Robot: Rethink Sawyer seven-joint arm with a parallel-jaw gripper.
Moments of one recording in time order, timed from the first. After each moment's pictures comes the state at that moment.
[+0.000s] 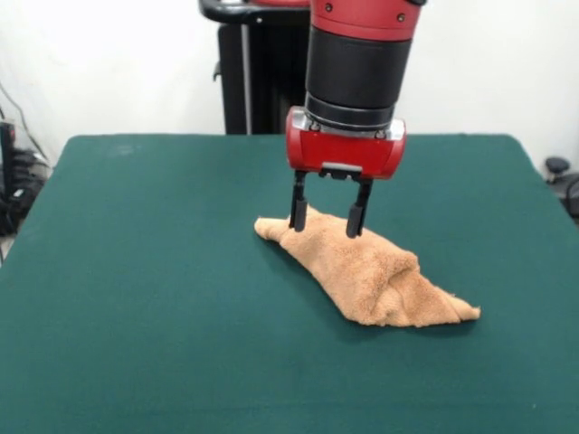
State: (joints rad) arm -0.09 -0.57 -0.10 1.47 0.00 0.53 1.67
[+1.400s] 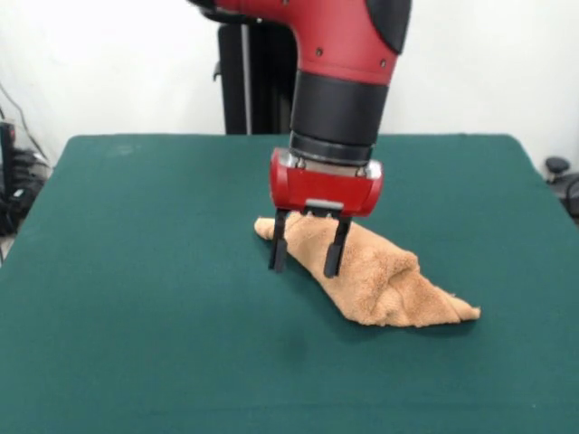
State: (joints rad) arm -0.11 -0.50 -0.08 1.51 -0.15 0.22 1.67
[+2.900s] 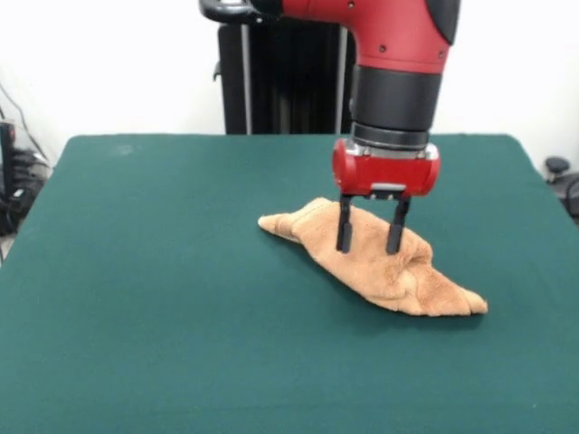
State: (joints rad) arm -0.05 -0.55 -0.04 1.64 -0.14 0.17 1.67
